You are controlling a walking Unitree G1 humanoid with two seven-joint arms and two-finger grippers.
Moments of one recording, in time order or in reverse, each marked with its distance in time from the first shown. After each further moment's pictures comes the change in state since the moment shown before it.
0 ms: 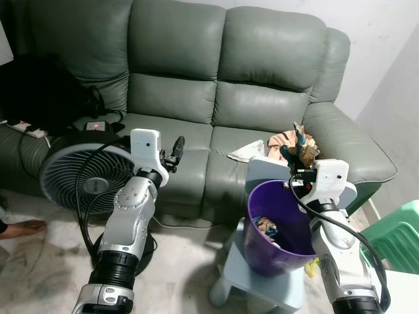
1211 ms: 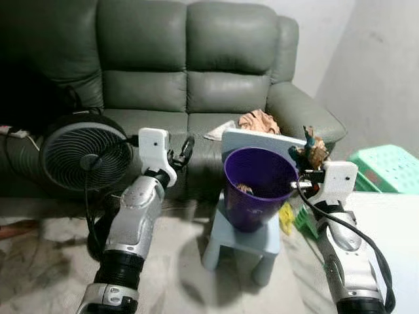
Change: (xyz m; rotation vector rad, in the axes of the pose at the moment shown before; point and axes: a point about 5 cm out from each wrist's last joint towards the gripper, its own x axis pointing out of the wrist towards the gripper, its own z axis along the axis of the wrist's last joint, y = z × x) left arm 0.002 -0.005 0.003 -0.039 -0.007 -0.031; right arm -0.001 -0.005 -0.001 -0.005 0.005 -0.017
